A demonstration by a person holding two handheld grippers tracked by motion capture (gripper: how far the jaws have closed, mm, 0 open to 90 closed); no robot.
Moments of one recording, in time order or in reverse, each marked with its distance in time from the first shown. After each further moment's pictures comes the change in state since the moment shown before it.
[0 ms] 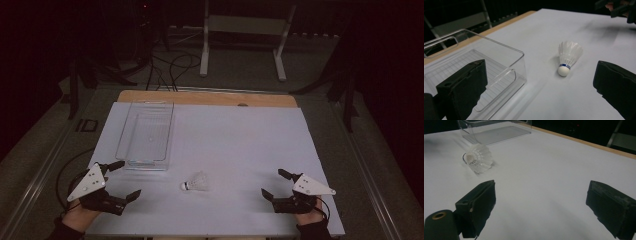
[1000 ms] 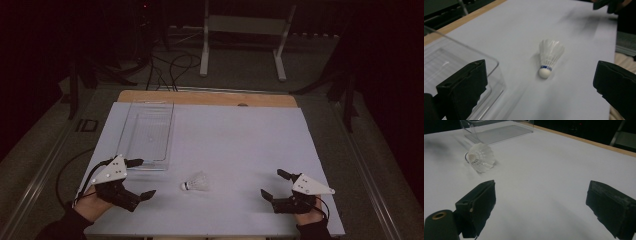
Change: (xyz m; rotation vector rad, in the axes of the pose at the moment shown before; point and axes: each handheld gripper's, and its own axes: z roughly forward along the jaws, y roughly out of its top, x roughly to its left) left arm -0.007 0.038 0.032 0.114 -0.157 -0.010; right arm 0.000 0.000 0.001 0.007 0.016 0.005
